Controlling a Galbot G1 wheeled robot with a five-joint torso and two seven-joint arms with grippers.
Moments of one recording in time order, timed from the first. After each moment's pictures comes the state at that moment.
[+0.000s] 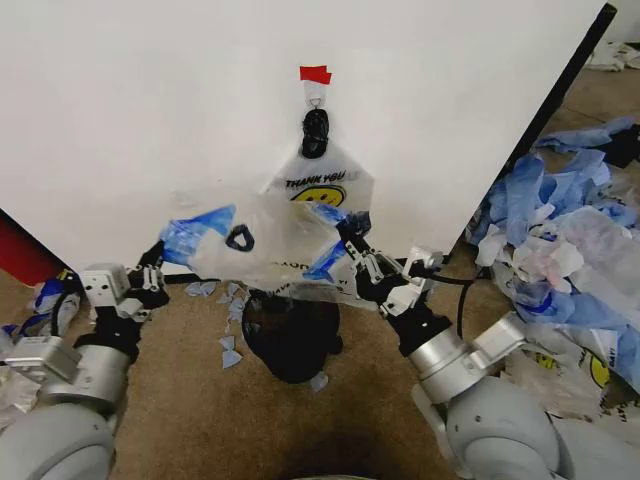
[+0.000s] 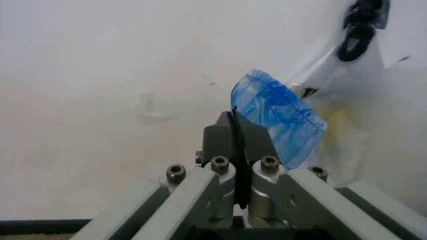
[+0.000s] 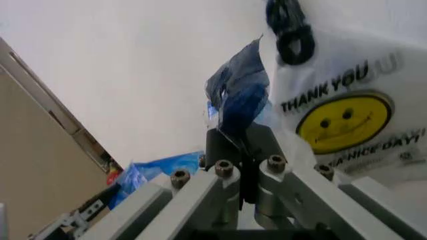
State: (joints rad) left arm 1.64 -0.67 -0.64 -2.50 -0.83 0.00 -0.58; right arm -0.86 0.76 -0.28 2.42 1.02 0.20 0.53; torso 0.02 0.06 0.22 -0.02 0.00
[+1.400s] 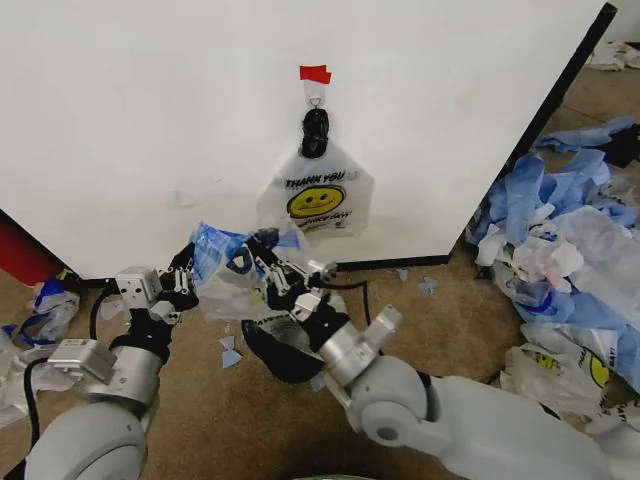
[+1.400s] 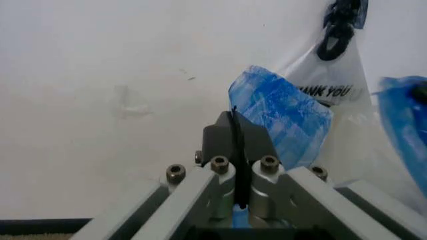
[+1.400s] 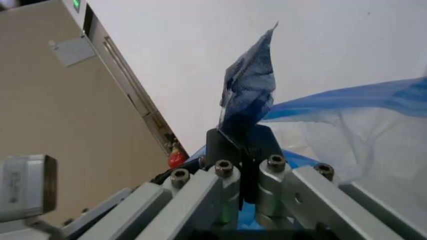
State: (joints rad) left arm 1.54 -0.70 -0.51 -2.47 -0.80 -0.02 -0.58; right arm -0.46 1.01 -0.71 2.06 1.00 0.37 0.36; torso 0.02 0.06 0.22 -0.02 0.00
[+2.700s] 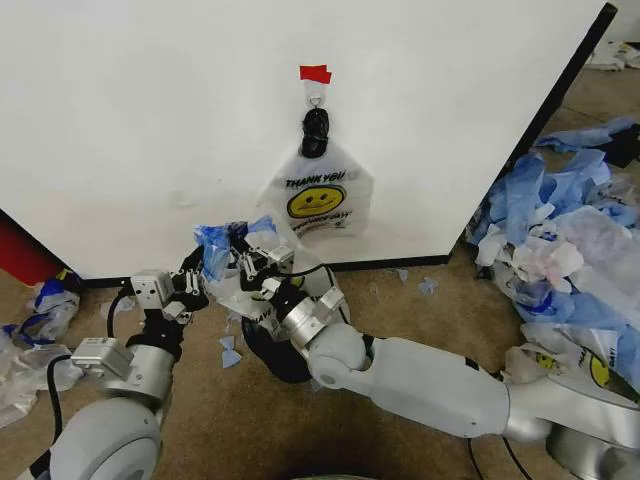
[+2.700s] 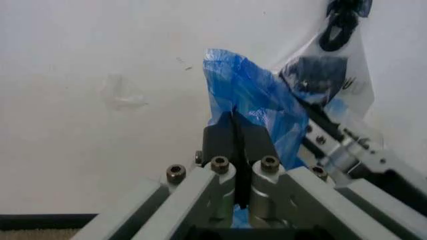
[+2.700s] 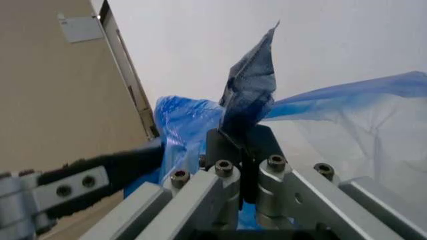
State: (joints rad) left arm 1.49 -0.72 -0.43 -2.43 -0.77 -0.03 -0.58; right arm -0.33 1.19 -0.81 1.69 0.89 0.51 0.26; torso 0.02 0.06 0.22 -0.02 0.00
